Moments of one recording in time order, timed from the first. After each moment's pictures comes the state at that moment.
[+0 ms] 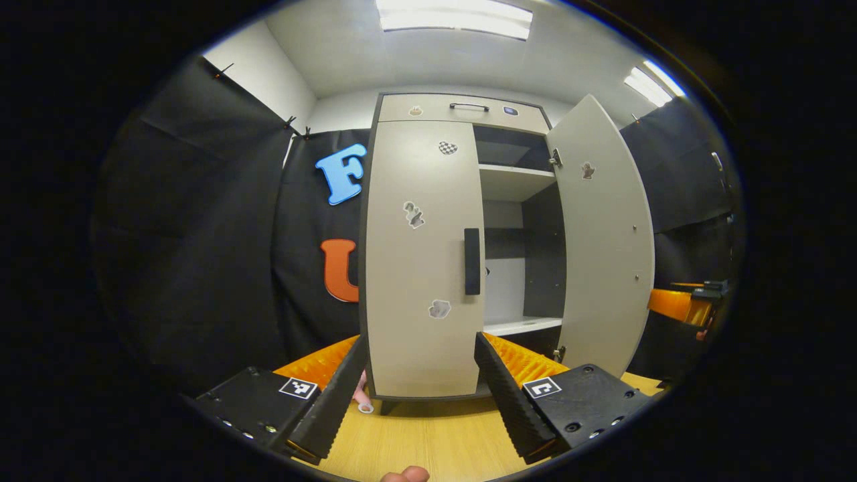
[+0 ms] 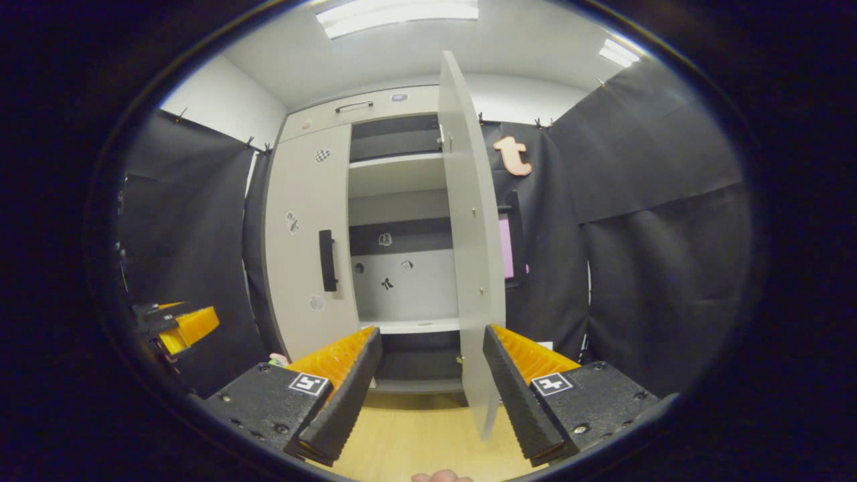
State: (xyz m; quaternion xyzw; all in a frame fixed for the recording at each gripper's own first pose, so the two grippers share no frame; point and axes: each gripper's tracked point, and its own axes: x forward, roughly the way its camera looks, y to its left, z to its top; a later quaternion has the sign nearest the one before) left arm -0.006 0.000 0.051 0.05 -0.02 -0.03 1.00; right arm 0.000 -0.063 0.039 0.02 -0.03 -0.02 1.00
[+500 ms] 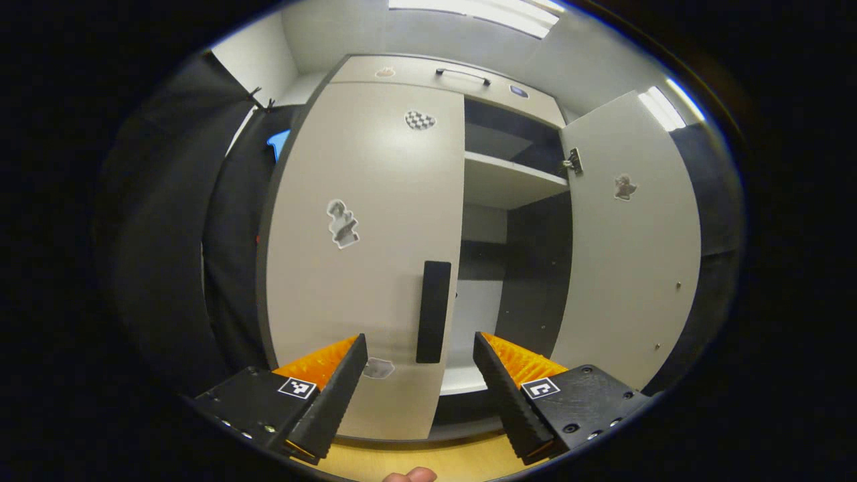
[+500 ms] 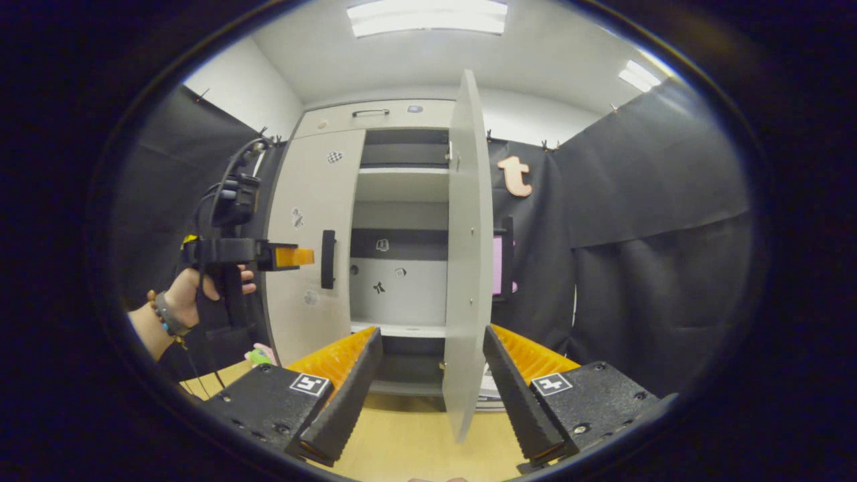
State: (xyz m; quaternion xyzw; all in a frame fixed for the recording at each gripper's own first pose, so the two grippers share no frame) left arm 0.155 -0.069 0.073 0.00 0.03 -0.09 1.00; right arm -0.028 -0.062 0.046 -0.04 -0.06 -0.03 1.00
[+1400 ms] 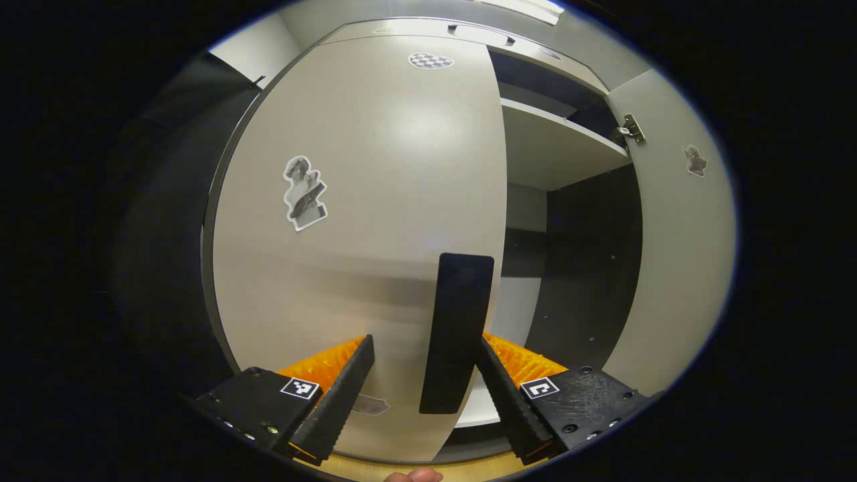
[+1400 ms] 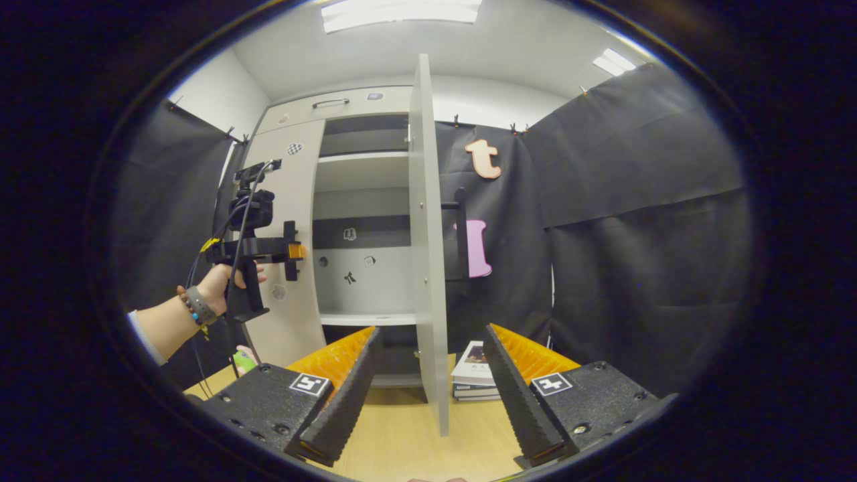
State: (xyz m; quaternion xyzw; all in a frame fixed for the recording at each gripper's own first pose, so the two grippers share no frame) left arm 0.244 -0.064 0.059 0.01 0.03 -0.03 1.00; right arm -0.013 -0.102 0.025 0.01 -0.03 -0.08 1.00
